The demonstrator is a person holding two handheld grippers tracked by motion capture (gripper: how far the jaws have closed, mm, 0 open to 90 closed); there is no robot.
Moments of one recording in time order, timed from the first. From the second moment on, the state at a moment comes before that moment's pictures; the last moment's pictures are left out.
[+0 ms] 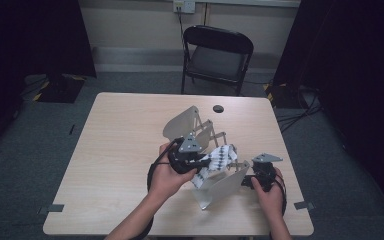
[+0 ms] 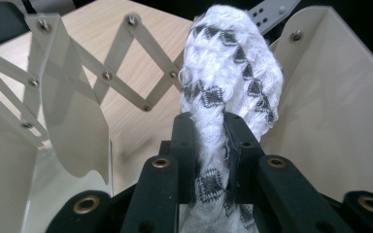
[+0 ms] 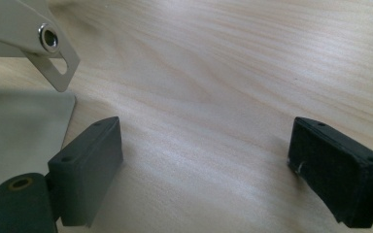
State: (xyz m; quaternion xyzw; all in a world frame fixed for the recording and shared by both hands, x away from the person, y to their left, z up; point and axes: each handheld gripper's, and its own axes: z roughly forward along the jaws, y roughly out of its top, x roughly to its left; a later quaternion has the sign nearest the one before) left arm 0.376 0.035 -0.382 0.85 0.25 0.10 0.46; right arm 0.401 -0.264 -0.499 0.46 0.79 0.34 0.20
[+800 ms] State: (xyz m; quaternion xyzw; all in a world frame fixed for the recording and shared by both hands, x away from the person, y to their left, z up) left arm 0.372 0.020 -0.465 0.87 0.27 0.07 0.40; right arm 0.401 -0.264 -0.499 0.46 0.79 0.34 0.20
